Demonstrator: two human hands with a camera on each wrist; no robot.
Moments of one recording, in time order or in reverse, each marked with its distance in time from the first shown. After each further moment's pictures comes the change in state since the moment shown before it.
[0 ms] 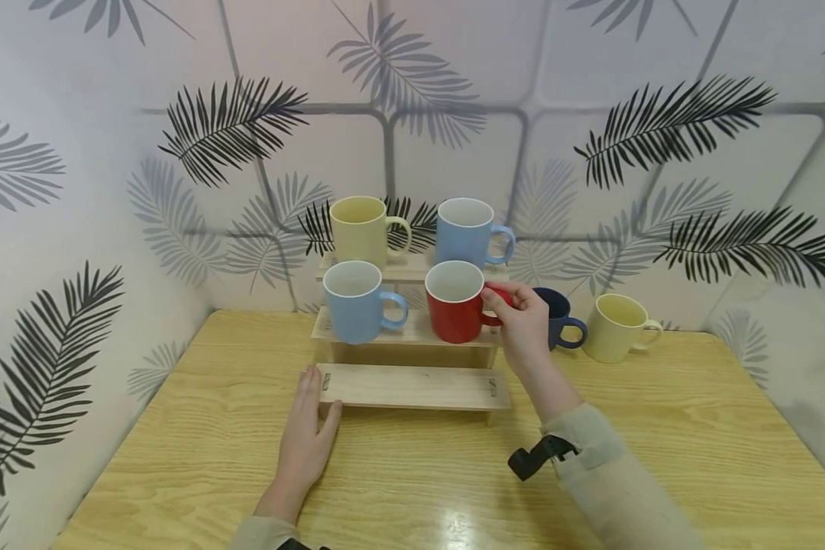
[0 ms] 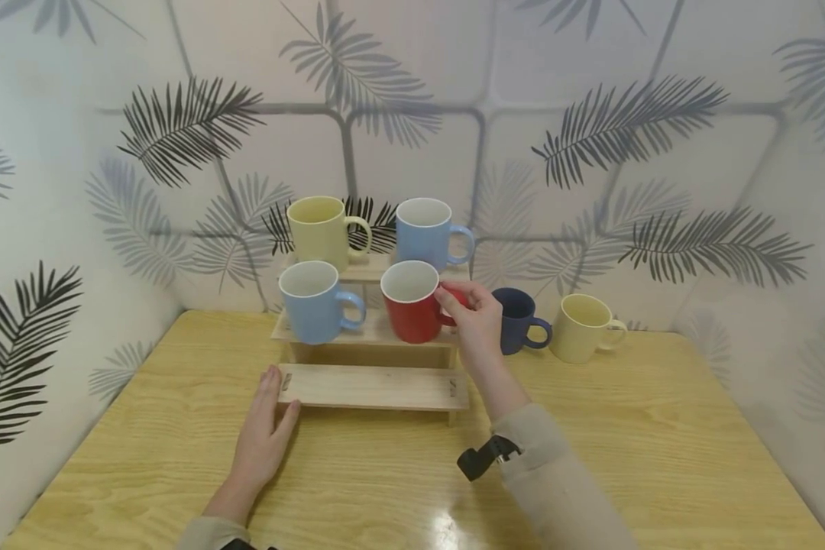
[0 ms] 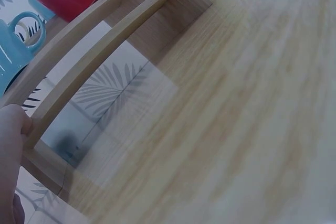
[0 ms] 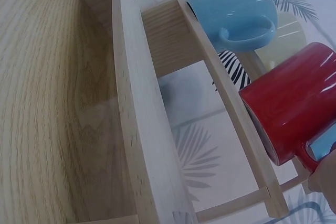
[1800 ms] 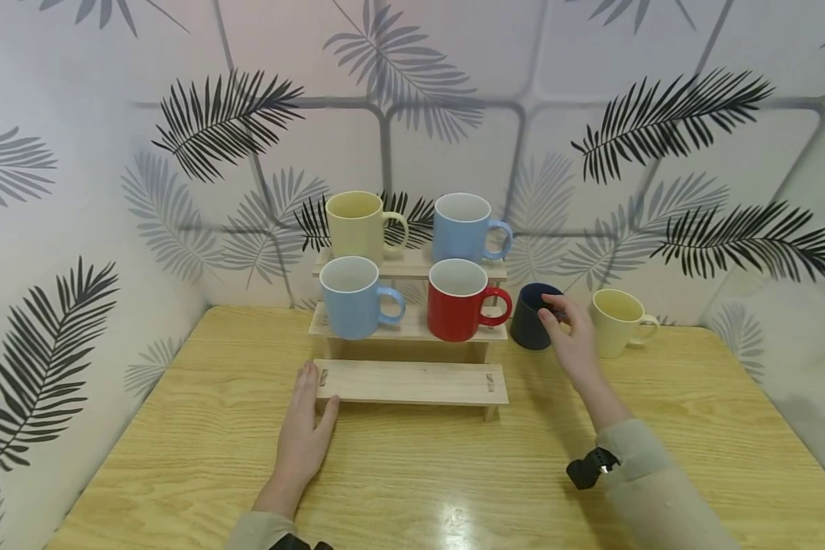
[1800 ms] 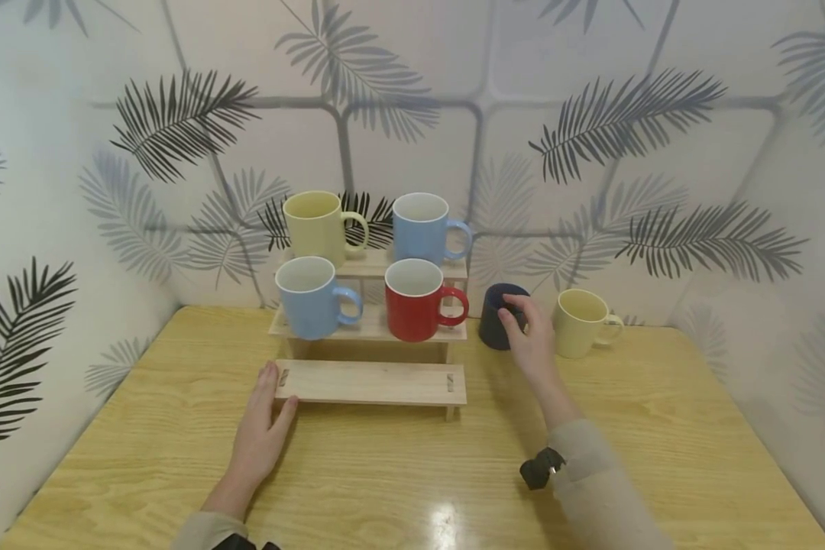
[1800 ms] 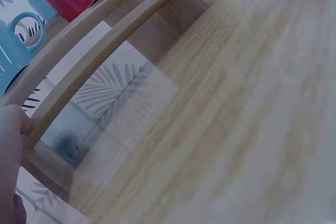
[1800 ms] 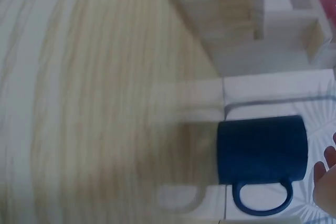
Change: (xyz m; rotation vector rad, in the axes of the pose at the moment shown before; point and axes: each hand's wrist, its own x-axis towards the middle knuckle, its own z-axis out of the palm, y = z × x) left_hand 0.001 -0.002 0.002 -0.043 0.006 0.014; right_hand 0.004 0.014 -0.107 -0.808 -0.010 -0.237
